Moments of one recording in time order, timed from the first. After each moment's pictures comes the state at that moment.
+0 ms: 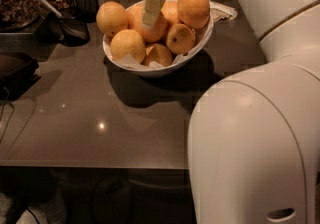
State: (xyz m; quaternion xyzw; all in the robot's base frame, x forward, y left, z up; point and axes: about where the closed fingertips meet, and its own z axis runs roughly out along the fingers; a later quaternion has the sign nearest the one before) arm 0.678 0.012 0.988 -0.67 0.71 0.04 0.21
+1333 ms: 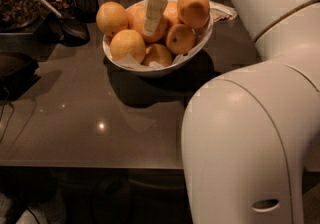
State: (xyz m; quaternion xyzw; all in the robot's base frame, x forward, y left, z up) arm 0.682 0.009 0.969 -0.67 0.72 0.04 0.19
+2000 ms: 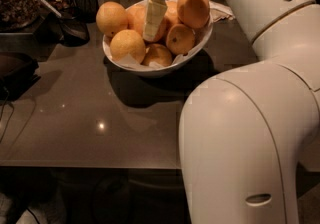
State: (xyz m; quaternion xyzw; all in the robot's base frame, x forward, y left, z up) arm 0.683 0.011 0.954 -0.67 0.71 0.05 0.18
